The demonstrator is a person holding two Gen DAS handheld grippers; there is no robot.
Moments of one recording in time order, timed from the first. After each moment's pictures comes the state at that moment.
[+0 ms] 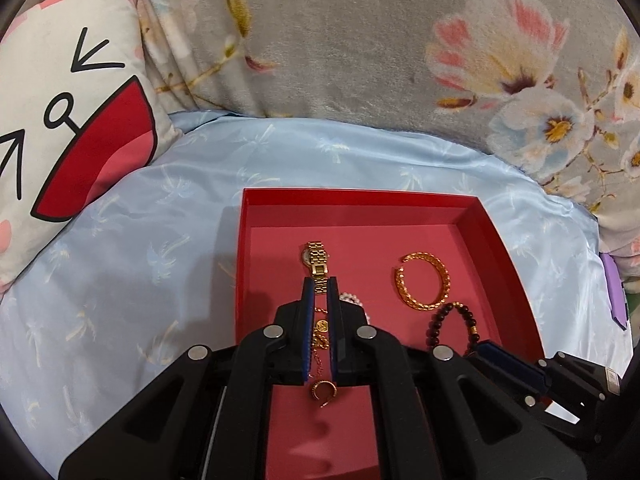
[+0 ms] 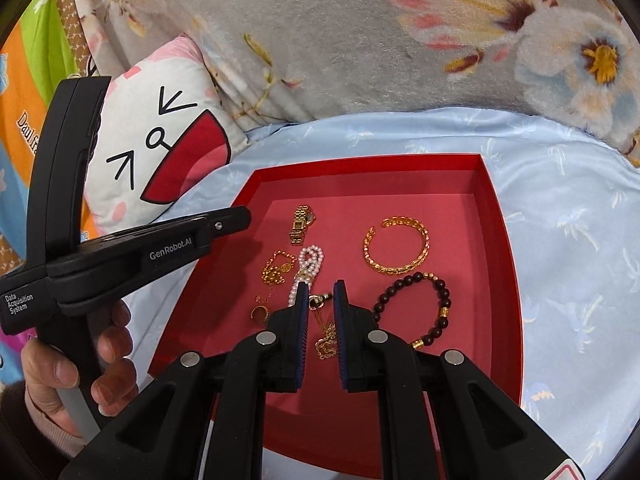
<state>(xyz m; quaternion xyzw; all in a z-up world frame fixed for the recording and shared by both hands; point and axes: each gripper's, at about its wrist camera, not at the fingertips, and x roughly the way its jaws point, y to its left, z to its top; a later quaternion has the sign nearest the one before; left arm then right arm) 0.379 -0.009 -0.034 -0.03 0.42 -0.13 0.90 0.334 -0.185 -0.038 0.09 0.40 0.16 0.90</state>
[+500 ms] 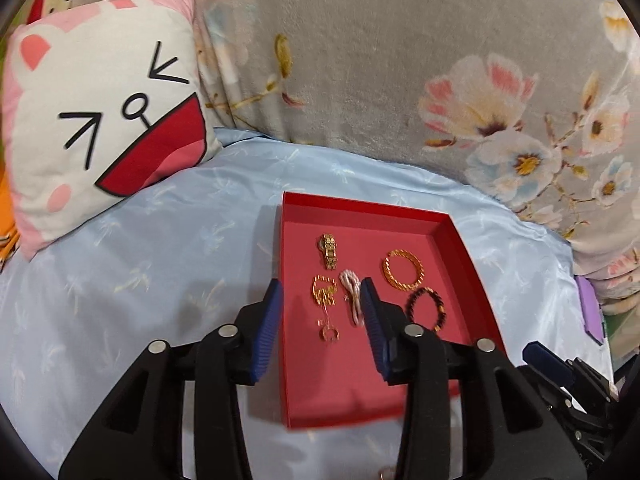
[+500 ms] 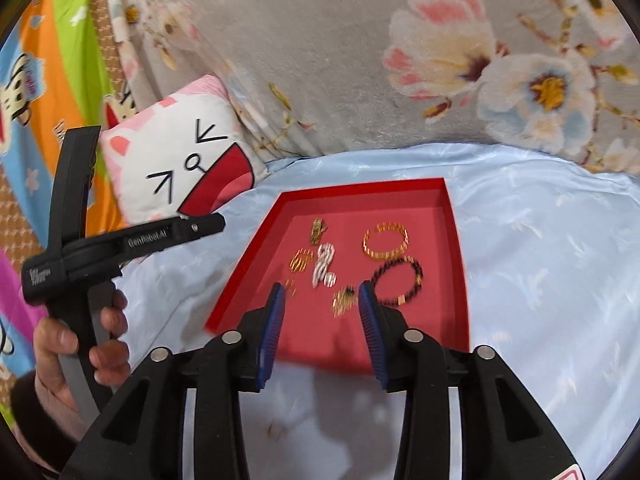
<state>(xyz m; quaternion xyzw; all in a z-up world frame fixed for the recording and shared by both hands) 0.295 0.036 0.009 -0.09 0.37 -0.13 0.92 0.227 -0.202 0.008 0.10 0.34 0.15 0.92</state>
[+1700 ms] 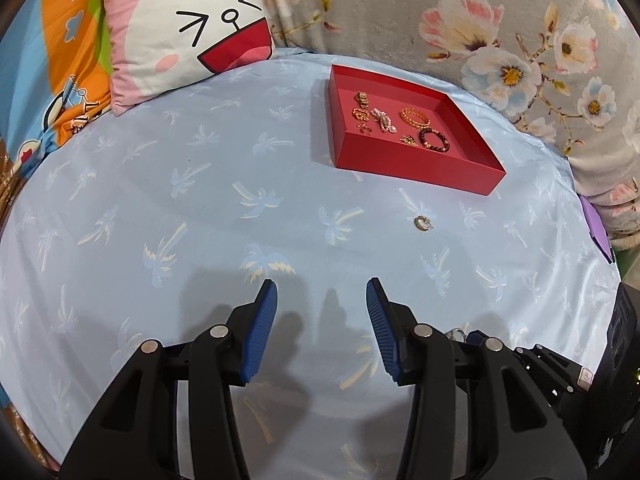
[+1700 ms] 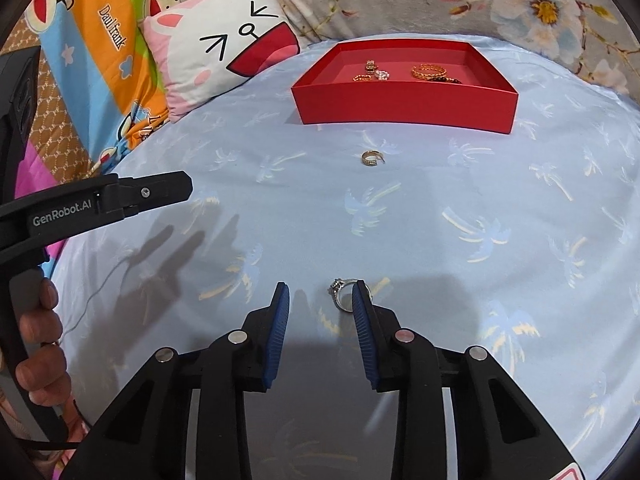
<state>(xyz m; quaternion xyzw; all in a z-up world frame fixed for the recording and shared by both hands) 0.079 0.077 -0.050 -0.06 0.43 -0.08 0.90 0.059 -0.125 -0.085 0.05 0.44 0.16 0.88</state>
